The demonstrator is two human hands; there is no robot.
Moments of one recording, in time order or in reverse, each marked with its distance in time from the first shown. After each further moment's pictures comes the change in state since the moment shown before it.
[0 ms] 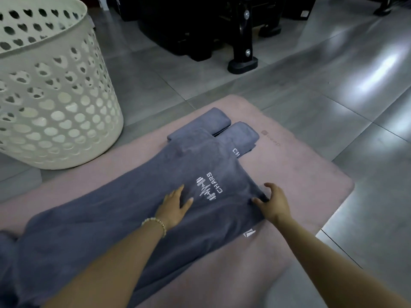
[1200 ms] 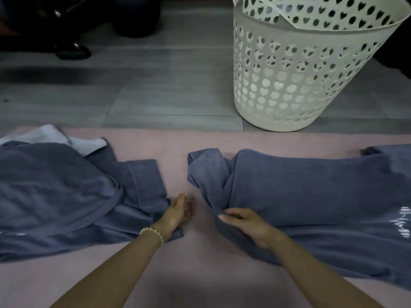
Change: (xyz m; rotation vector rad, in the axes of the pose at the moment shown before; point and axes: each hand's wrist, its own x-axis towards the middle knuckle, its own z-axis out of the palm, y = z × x) left_hand -0.307 -0.330 -0.123 -1.082 0.513 -0.637; right_hand -0.317 -0.223 0.312 0.141 -1.184 -0.279
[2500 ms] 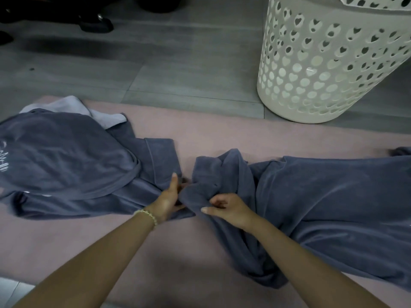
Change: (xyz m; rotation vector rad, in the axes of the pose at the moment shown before) left_hand -0.020 -0.011 -0.044 -0.256 -0.117 -0.068; right_hand 0.010 -0.015 0.061 -0.217 -0.146 -0.208
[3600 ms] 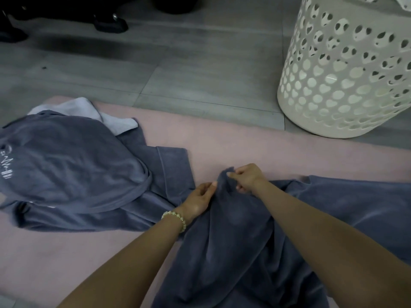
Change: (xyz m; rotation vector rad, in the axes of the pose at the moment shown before) left_hand 0.045 0.019 0.014 0.262 0.030 0.170; right_hand 0.127 -0.035 -0.048 -0.304 0.276 0.305
